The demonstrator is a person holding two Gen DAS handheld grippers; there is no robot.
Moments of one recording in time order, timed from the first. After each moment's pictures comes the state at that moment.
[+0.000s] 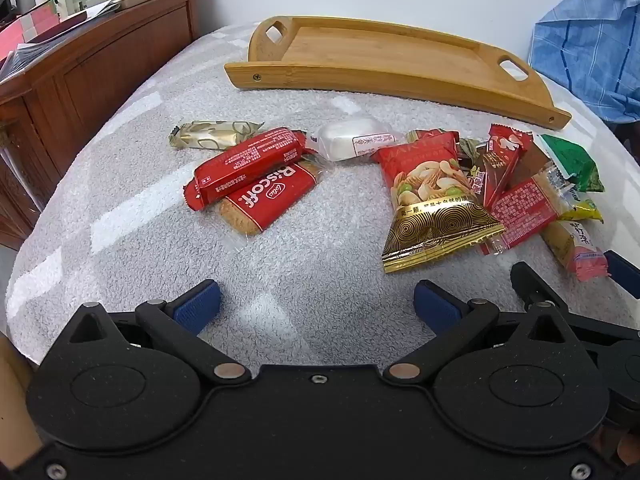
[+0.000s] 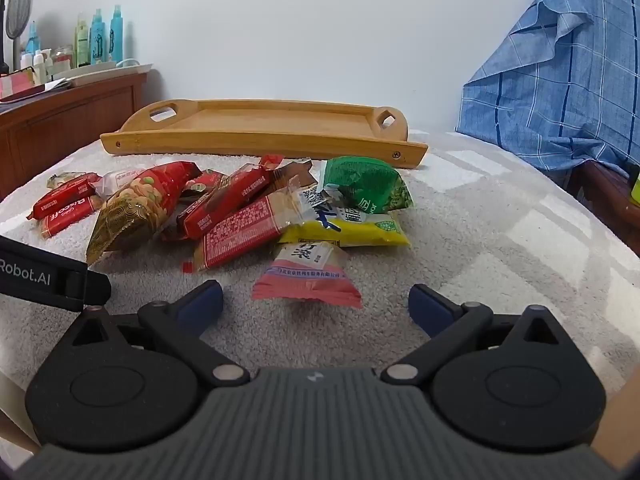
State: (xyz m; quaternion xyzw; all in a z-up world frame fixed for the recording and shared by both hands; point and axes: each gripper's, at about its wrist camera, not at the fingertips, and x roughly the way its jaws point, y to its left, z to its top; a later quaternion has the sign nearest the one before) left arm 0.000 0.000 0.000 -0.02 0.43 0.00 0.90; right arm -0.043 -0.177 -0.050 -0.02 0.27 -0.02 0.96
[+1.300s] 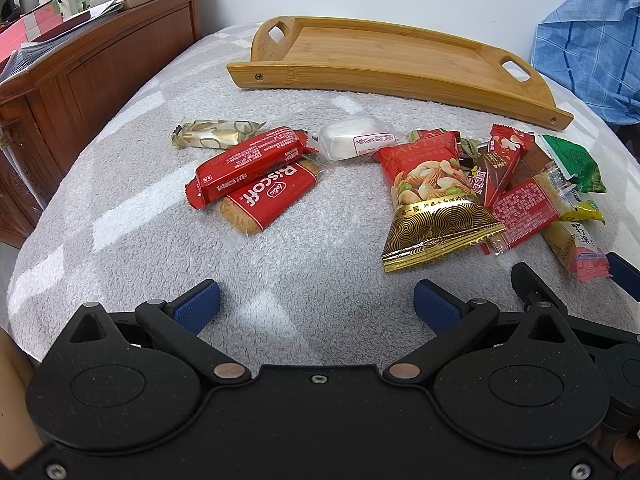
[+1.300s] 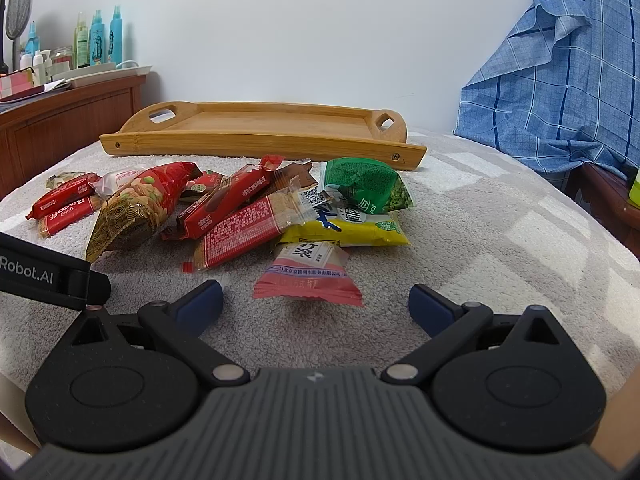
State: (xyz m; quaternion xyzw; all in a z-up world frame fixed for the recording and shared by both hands) left arm 0.000 0.000 0.000 -0.01 0.43 0.01 0.90; right arm -0.044 -0.176 -0.051 -0.02 0.26 -0.02 0.96
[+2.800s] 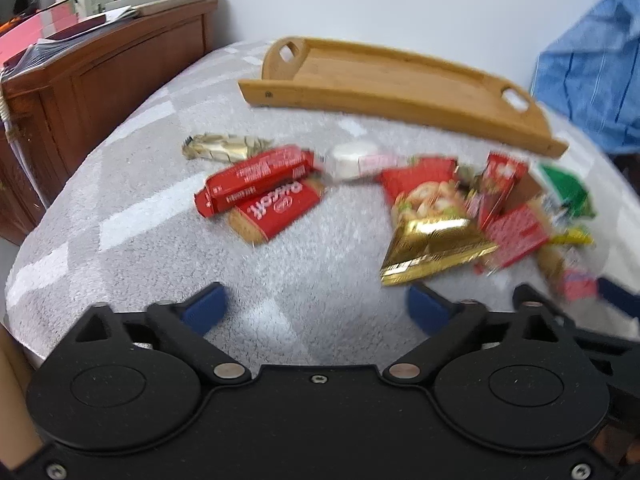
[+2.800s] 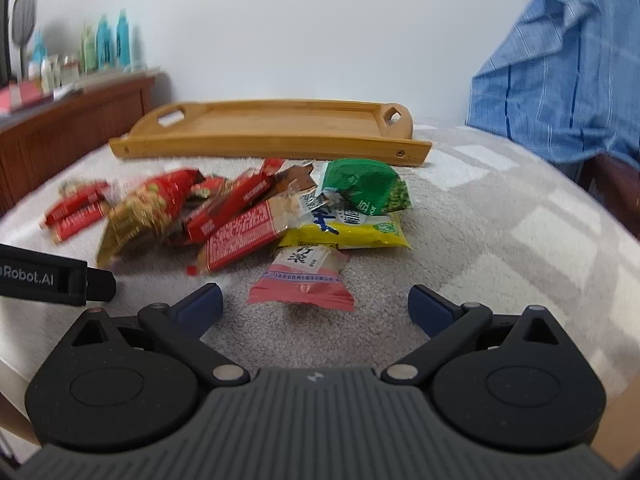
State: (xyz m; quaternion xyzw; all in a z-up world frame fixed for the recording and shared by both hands) left arm -0.013 0.010 0.011 -0.05 0.39 0.00 0.92; right arm -0.046 -0.191 -0.038 0.01 0.28 0.01 0.96
